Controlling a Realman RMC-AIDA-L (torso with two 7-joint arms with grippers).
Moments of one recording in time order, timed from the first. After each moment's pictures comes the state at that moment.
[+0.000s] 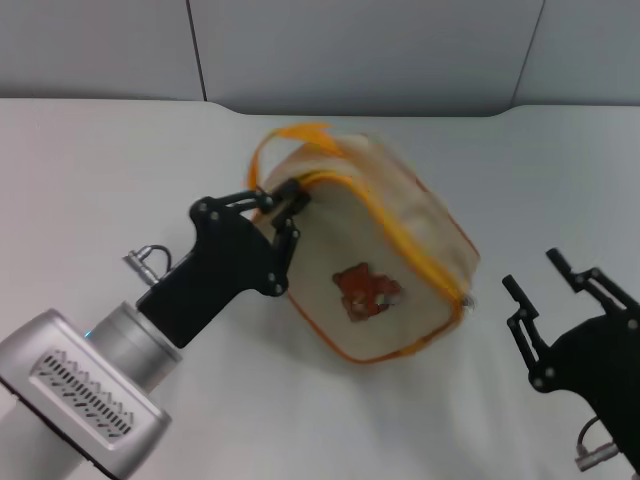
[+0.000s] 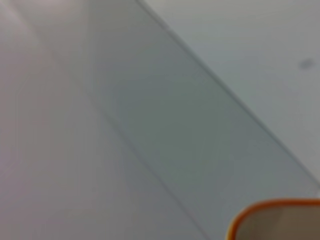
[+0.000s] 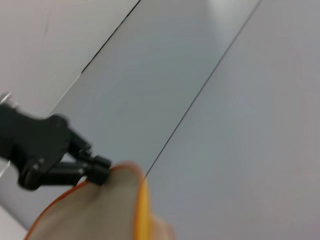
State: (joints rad) left arm -0.49 -2.08 -0.09 -0.26 2.07 1.47 0.46; right arm 0.18 2.09 0.06 0.31 -2.02 -1.68 -0.57
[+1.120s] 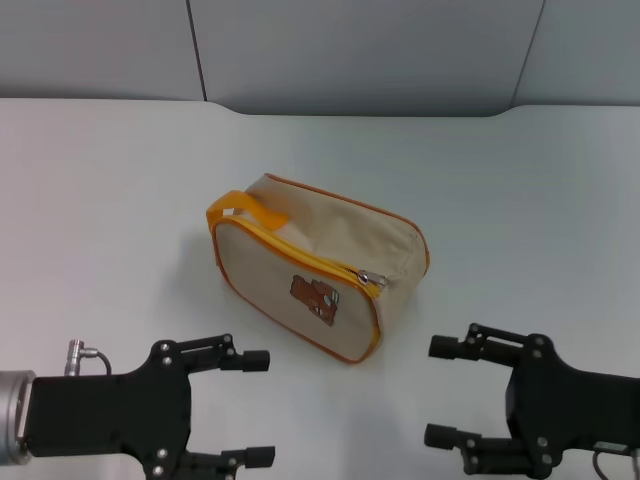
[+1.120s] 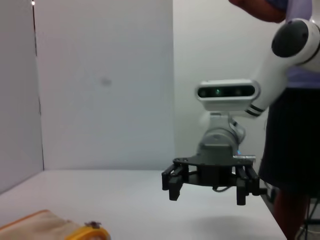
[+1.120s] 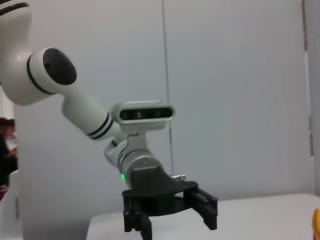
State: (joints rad) left arm -0.52 -2.04 0.30 0.39 2.42 1.94 -0.72; right arm 0.46 2.08 -0.33 -0.32 -2.26 -1.89 0.70
